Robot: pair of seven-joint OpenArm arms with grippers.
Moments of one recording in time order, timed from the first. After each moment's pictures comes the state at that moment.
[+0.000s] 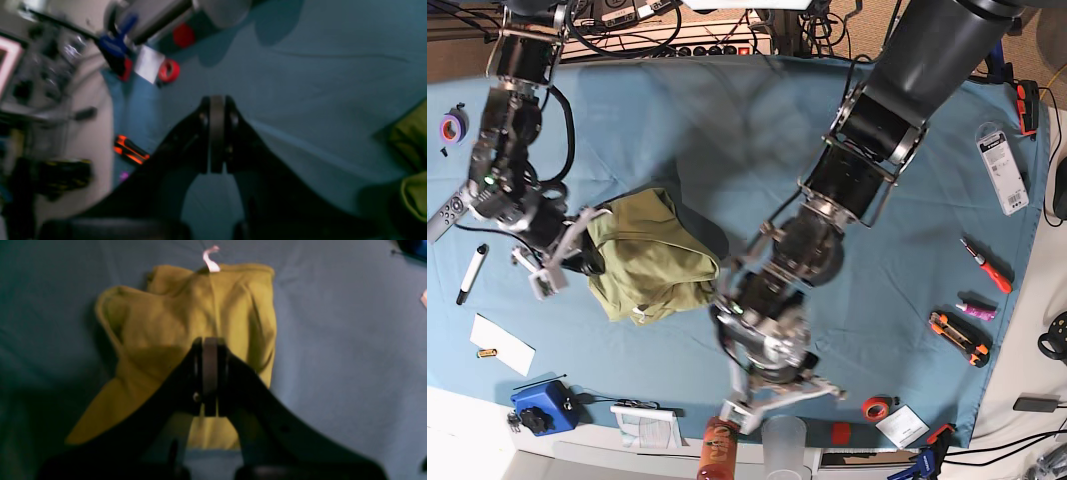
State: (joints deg) left arm -37.6 10.0 26.2 74.0 22.3 4.8 65.0; right arm 5.4 22.2 14.4 94.4 27.6 40.0 -50.7
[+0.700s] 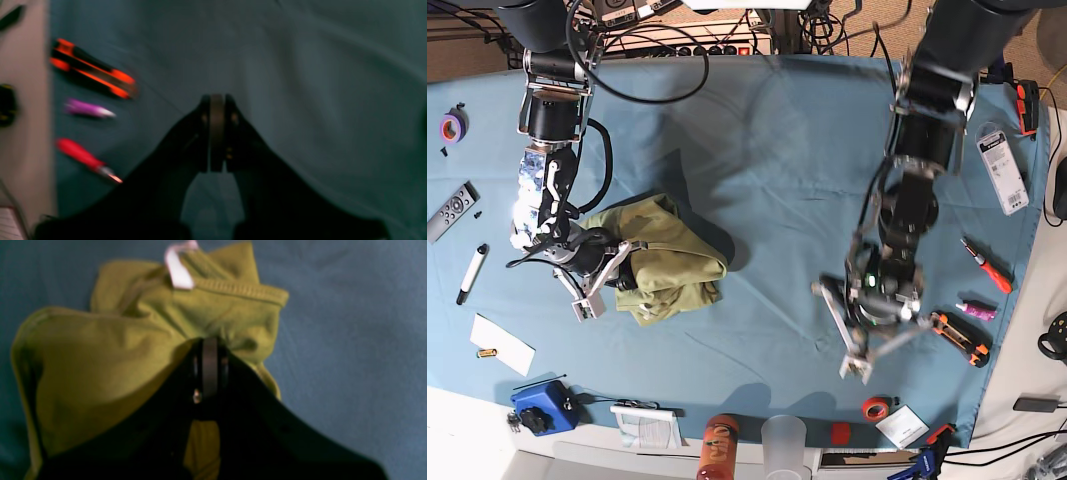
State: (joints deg) left arm -23.2 -3.5 14.8 88.3 5.1 -0.6 69.5; right arm 18.9 15.8 10.2 64.9 16.1 39.4 -40.2
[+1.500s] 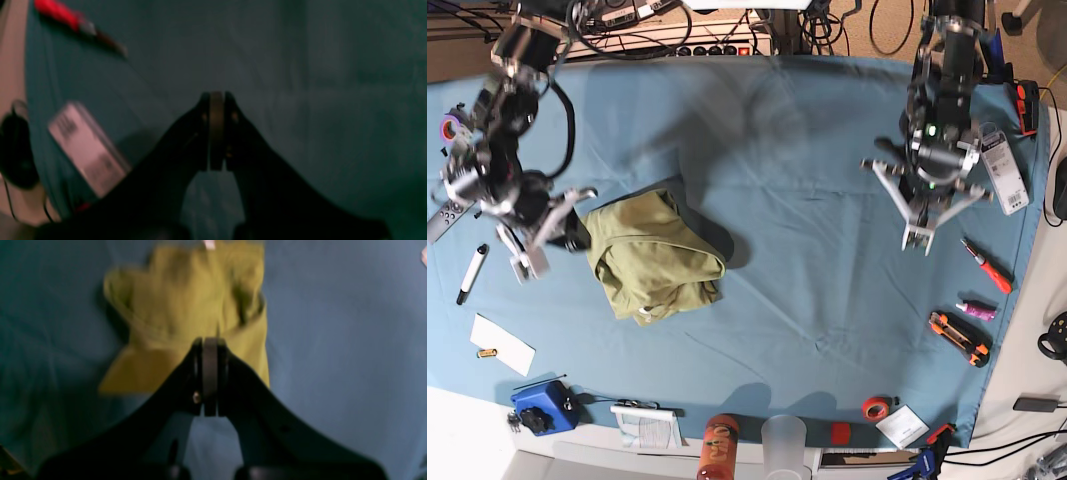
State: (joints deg) left arm 9.8 -11.8 4.9 115.6 2.2 -1.3 68.1; right arm 0.4 18.1 28.2 105.1 41.4 39.8 -73.8
